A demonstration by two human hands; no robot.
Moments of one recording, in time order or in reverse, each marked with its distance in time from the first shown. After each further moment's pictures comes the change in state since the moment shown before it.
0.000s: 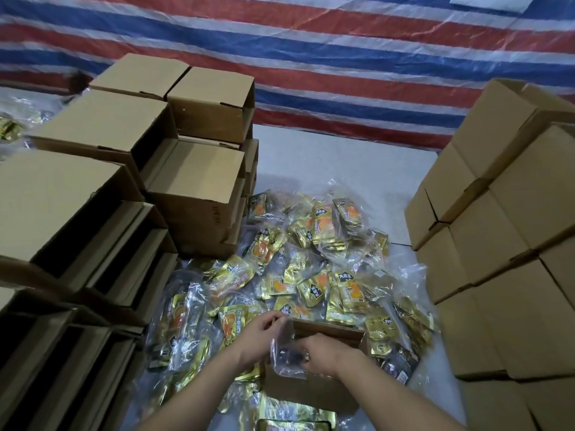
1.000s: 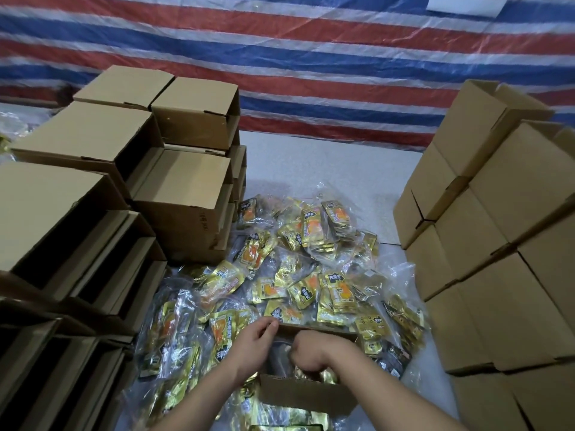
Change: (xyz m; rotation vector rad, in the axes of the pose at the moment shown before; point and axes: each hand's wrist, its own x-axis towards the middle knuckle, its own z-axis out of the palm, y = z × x) left_hand -0.005 -0.010 0.018 0.104 0.129 0.123; right_hand -0.012 -0.016 -0.017 0.143 -0.079 0.198
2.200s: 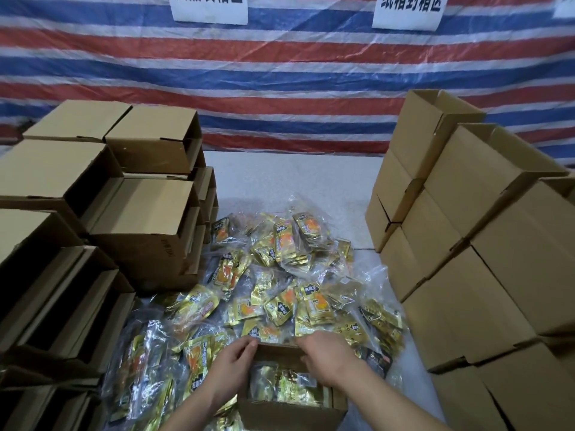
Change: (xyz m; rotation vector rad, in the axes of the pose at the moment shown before) left_hand -0.002 0.022 0.006 0.132 -0.028 -0.038; right_hand -0.030 0.067 -0.006 -0.357 0.511 -0.126
